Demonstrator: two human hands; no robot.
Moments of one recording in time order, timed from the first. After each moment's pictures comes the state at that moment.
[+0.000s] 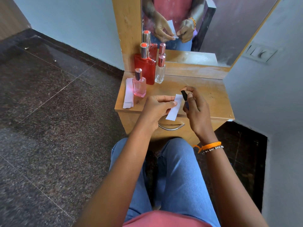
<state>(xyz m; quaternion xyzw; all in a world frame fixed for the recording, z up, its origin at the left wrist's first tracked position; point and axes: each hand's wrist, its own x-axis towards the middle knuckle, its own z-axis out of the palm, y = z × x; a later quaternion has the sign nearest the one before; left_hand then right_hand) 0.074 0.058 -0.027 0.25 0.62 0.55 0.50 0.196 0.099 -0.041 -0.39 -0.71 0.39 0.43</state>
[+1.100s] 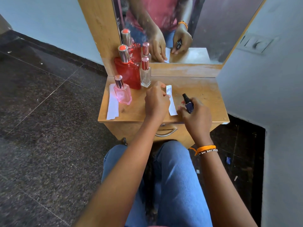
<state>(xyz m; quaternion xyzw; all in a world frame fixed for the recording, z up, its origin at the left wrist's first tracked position) 0.088 0.139 -0.056 0.43 0.78 0.41 0.22 0.213 0.134 -0.068 -0.59 -0.71 0.22 0.32</state>
